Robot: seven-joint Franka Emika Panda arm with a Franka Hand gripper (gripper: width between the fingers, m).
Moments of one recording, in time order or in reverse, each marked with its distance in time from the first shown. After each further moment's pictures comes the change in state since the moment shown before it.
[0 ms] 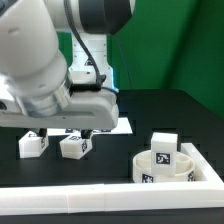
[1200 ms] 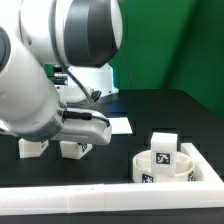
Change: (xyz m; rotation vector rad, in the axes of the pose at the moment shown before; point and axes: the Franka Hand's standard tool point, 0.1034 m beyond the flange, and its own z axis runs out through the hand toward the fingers) arm -0.008 0.015 0.037 0.021 -0.207 0.056
